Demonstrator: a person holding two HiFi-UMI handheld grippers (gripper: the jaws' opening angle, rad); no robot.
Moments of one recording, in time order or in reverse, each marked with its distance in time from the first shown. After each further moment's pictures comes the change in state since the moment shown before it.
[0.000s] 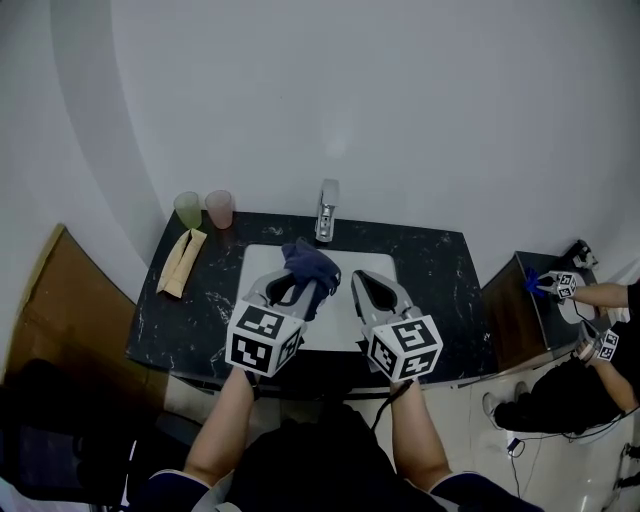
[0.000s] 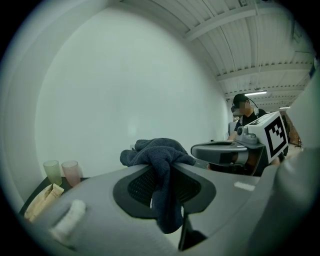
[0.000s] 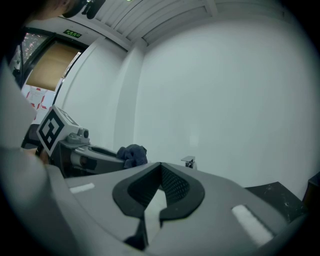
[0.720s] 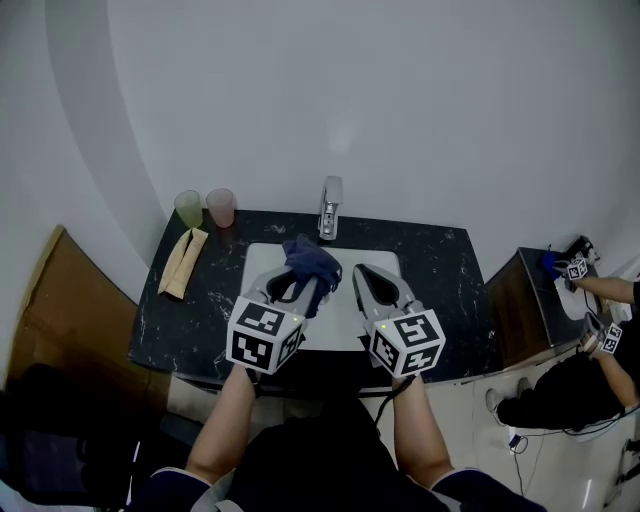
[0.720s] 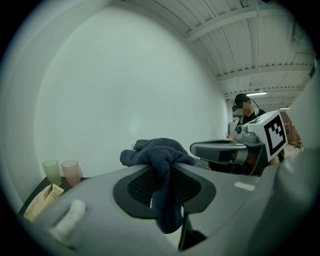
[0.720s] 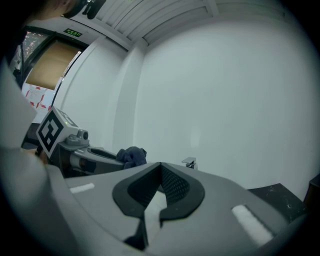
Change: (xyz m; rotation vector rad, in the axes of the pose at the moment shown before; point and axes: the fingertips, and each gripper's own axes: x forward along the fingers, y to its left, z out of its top) left arm 0.004 0.011 -0.004 -0.008 0.008 -0.006; right arm 0.013 0.001 0.002 -0.003 -0.003 -0.001
